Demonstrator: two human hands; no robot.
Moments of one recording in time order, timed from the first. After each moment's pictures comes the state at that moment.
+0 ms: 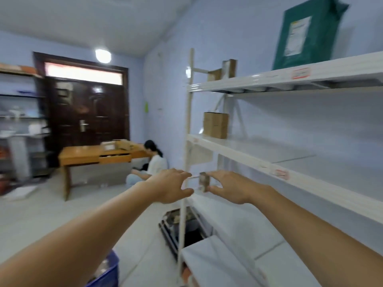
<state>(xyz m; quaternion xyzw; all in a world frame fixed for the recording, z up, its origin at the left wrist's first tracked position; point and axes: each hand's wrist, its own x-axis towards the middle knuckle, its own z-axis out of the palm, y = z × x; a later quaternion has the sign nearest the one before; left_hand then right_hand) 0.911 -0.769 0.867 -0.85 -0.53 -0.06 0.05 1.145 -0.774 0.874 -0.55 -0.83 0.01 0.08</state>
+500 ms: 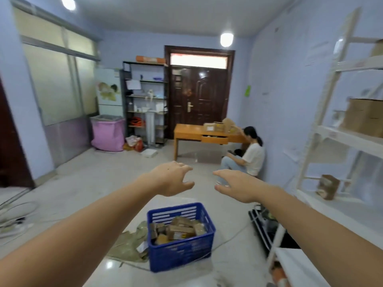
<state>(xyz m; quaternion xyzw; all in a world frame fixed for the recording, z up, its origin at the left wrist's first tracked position) 0.557 -0.898 0.822 -0.67 -0.74 -0.04 0.02 0.769 -0.773 0.812 -0.33 -0.94 0.06 0.02</state>
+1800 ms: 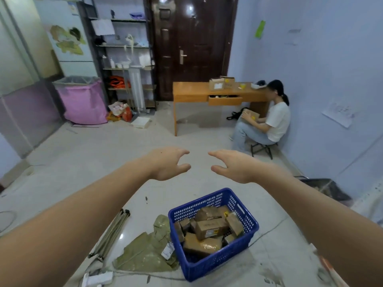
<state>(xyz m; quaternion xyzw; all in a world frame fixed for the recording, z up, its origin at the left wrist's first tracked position) 0.048 -0.561 0.719 -0.71 -0.70 0.00 -0.08 0.276 -0.468 0.706 -0.37 -0.92 0.10 -0.02</state>
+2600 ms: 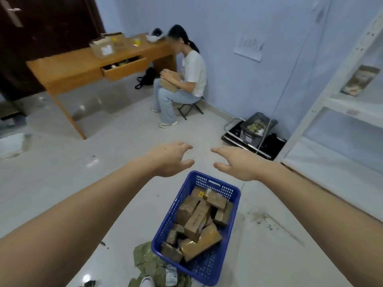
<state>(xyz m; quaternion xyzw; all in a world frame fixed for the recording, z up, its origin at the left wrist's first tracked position) -0.005 -0.172 0.597 -0.89 -0.42 0.09 -0.14 0.217 -0.257 0.587 -0.66 -0.73 0.18 -0.01</state>
